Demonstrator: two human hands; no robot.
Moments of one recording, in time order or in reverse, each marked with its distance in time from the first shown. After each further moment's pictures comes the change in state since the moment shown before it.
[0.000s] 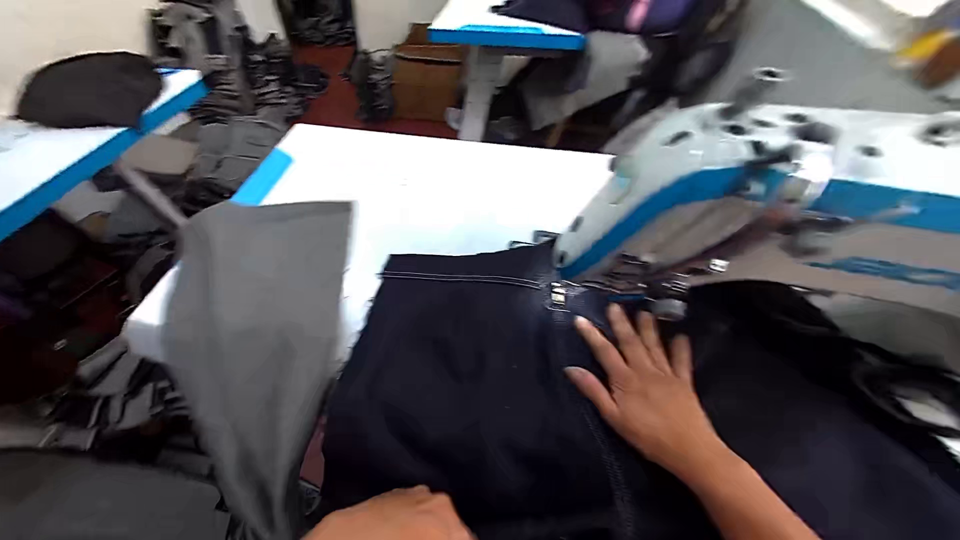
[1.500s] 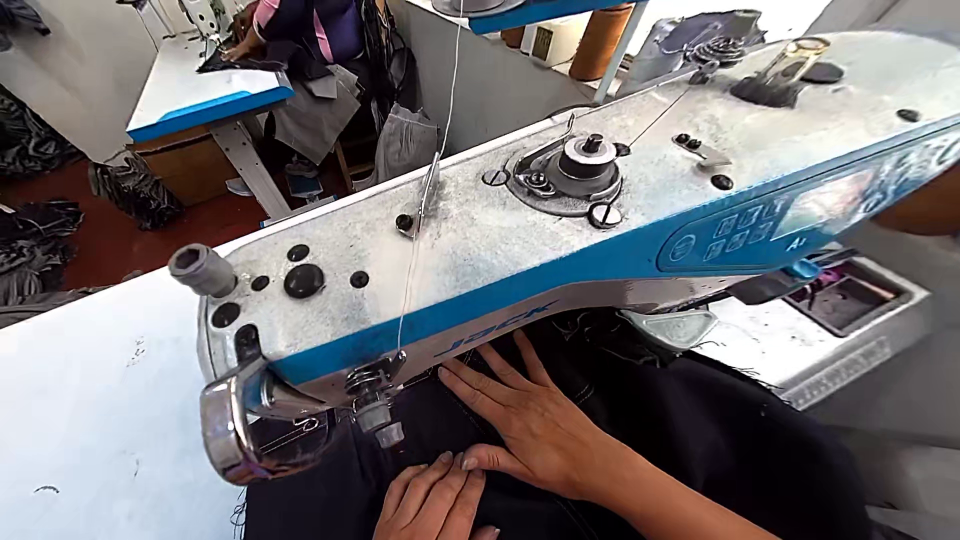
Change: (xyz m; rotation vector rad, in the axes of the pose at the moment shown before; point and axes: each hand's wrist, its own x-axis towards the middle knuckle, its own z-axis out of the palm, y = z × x) left_hand 0.183 -0.001 -0.012 0.458 0.715 0.421; right_hand -0.029 0.044 -0.021 0.066 -0.001 0.080
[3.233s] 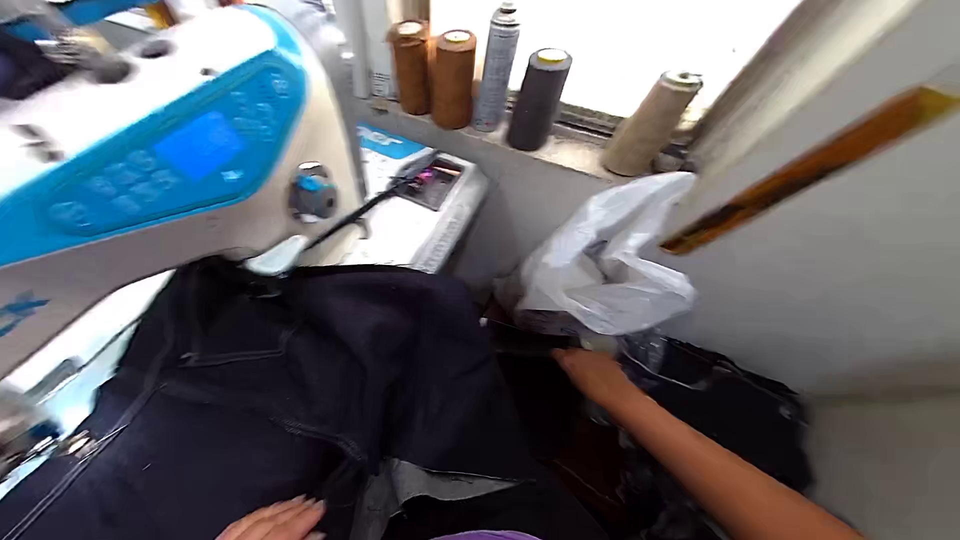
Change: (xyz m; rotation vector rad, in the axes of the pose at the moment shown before) left_hand 0.008 0.082 -0.045 -0.356 -0.467 0.245; right_hand -0.407 0.049 -0.044 -0.051 -0.404 1.250
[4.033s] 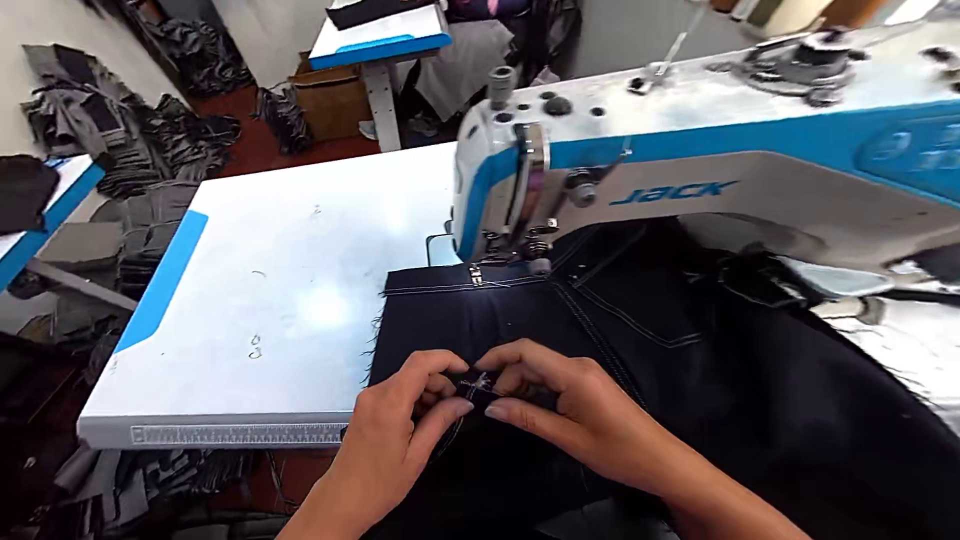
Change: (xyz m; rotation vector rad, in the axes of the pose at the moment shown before) left_hand -0.127 -0.030 -0.025 -0.139 0.897 -0.415; right_hand -0.055 -0.431 -0.099 0.717 -0.239 -1.536
